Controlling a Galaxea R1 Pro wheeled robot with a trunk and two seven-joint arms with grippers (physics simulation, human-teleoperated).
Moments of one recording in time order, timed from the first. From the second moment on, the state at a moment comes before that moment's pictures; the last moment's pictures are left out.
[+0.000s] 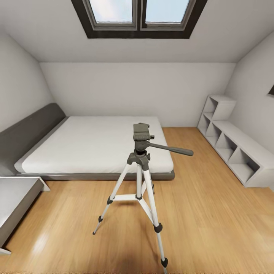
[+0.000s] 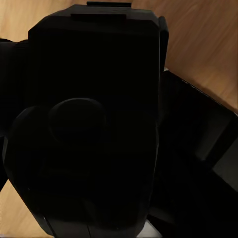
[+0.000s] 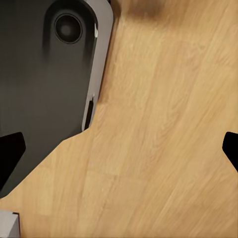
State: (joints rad) left arm -0.27 0.01 -0.10 0.00 0.64 0.01 -0.02; right arm -0.24 -0.18 -0.25 0.03 0.49 0.00 0.15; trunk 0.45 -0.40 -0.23
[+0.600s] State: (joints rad) left arm -0.27 0.01 -0.10 0.00 0.64 0.02 -0.03; right arm -0.24 -0.18 -0.26 0.03 0.49 0.00 0.15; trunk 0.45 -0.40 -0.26
